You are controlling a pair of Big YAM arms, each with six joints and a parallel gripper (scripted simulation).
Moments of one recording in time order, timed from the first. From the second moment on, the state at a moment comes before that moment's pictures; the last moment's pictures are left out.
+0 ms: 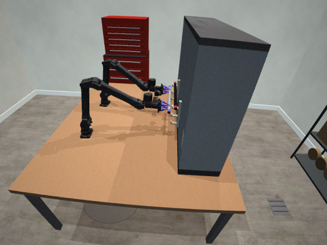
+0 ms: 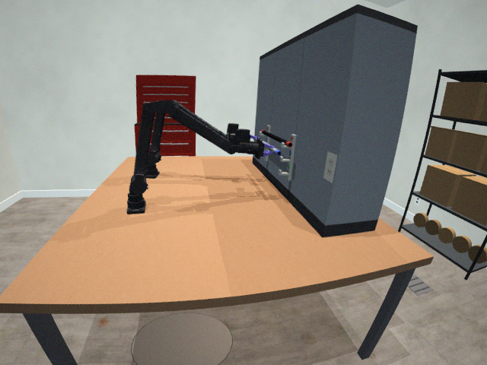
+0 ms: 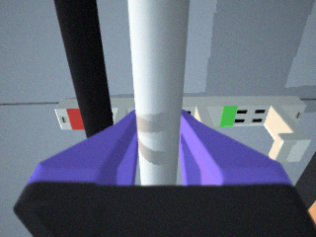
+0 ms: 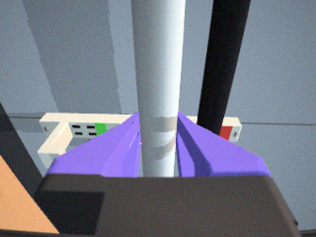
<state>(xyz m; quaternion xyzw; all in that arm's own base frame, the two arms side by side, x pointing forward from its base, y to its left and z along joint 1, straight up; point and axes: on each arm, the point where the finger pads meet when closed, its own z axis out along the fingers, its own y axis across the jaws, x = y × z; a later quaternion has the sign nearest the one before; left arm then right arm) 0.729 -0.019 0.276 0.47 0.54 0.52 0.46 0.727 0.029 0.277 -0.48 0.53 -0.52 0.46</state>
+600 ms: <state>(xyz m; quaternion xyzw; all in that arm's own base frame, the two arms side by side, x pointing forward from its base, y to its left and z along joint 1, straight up) 0.744 -0.017 0.274 0.47 0.54 0.52 0.46 0.742 0.027 0.275 -0.48 0.53 -0.51 0.46</state>
